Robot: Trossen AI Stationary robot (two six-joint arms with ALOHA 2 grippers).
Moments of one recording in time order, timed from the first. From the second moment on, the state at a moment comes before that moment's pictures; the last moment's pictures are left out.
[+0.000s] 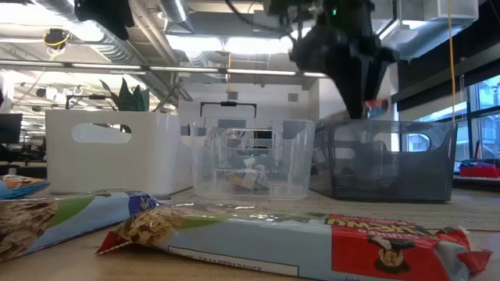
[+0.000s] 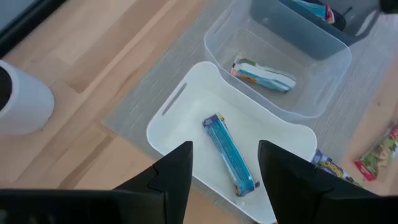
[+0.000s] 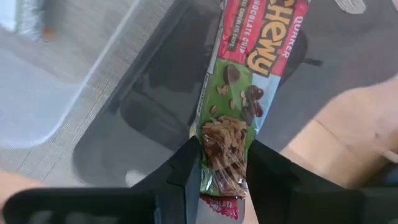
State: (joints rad) left arm -0.27 1.08 1.18 -1.16 -0.39 -0.84; right arm 0.15 1.94 1.64 -1.40 0.05 1.04
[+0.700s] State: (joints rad) left arm -0.27 1.08 1.18 -1.16 -0.40 -0.80; right arm 0.12 1.94 1.36 -1.17 0.03 1.07
